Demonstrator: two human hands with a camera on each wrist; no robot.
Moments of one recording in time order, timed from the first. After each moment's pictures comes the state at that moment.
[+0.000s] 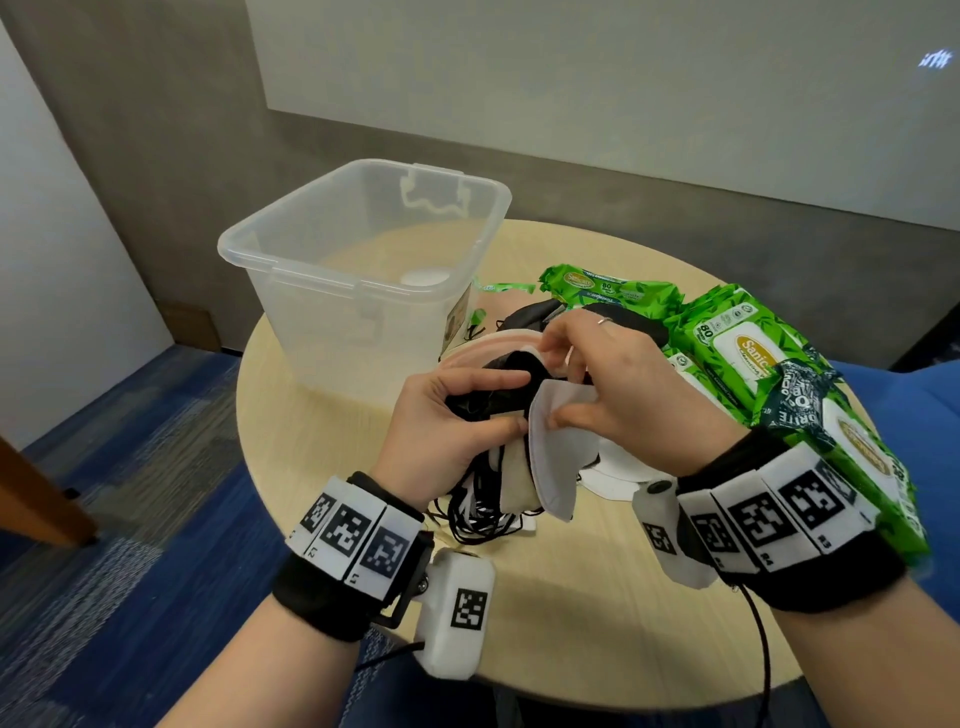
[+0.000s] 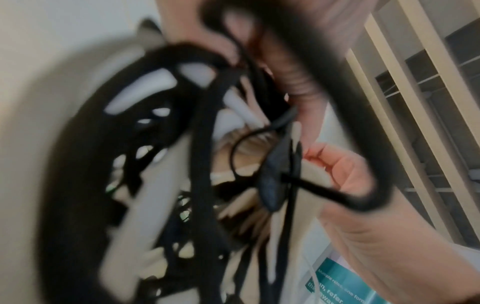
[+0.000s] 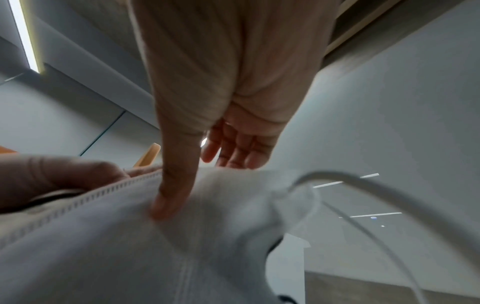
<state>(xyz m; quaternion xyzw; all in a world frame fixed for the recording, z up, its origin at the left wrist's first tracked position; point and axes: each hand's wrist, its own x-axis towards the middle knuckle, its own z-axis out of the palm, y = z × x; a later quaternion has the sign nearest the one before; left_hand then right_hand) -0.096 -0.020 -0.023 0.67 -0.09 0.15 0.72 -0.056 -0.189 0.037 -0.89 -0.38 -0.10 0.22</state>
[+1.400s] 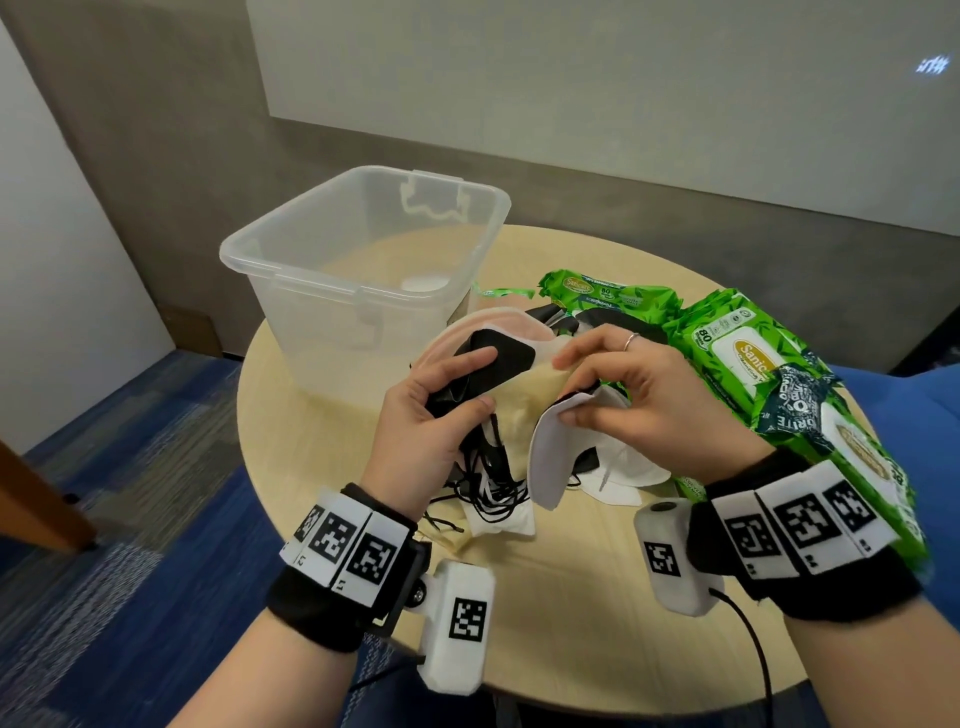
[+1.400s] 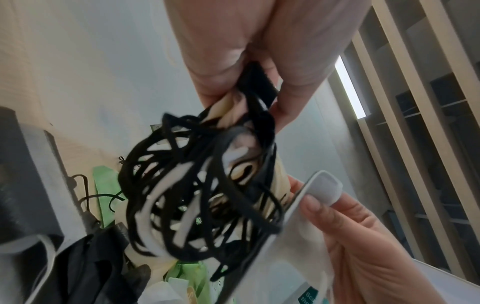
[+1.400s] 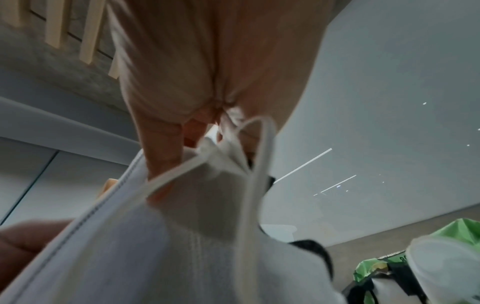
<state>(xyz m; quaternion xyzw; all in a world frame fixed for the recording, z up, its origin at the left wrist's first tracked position) -0.101 -0.018 -0.022 0.63 -0.07 0.17 0.75 -0.056 -0.209 0.026 -0.85 -0.36 -0.06 0.38</state>
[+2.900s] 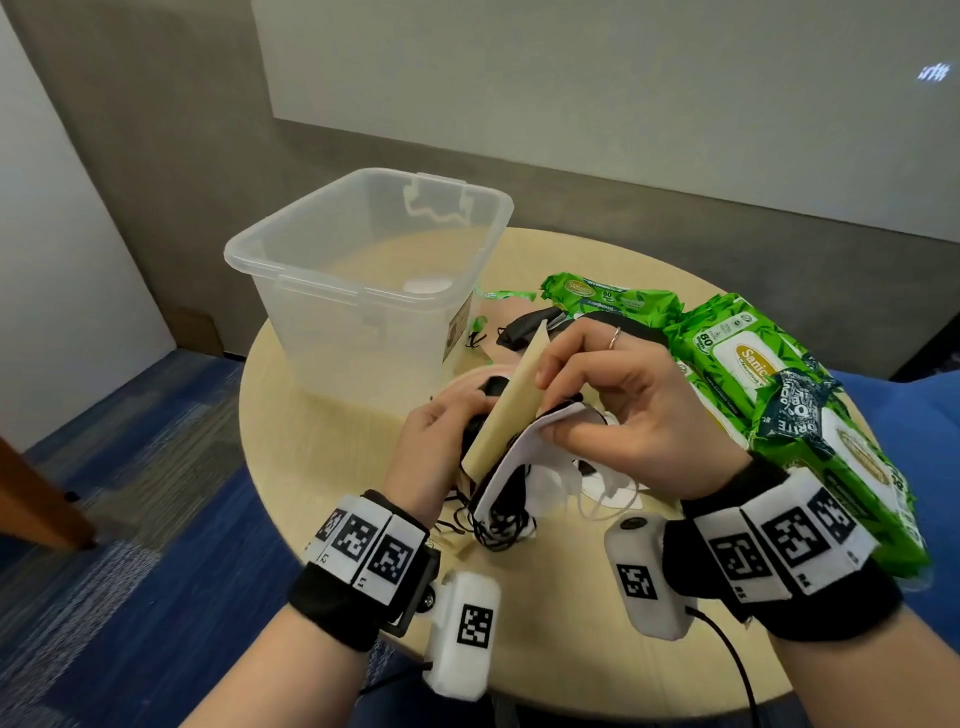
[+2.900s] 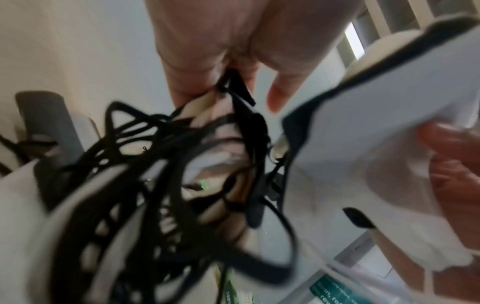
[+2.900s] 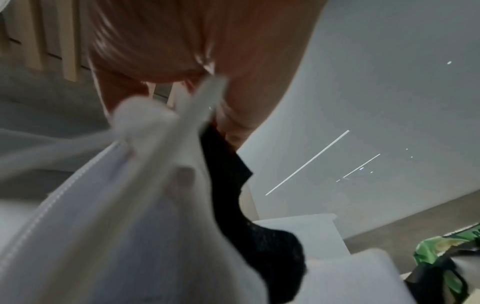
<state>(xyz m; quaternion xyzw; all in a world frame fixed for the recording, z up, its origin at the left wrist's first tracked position) -0.090 -0.024 -0.038 0.62 0.03 0.05 0.78 -0.077 -0.186 0.037 -0.75 -0.44 -0.06 0.49</state>
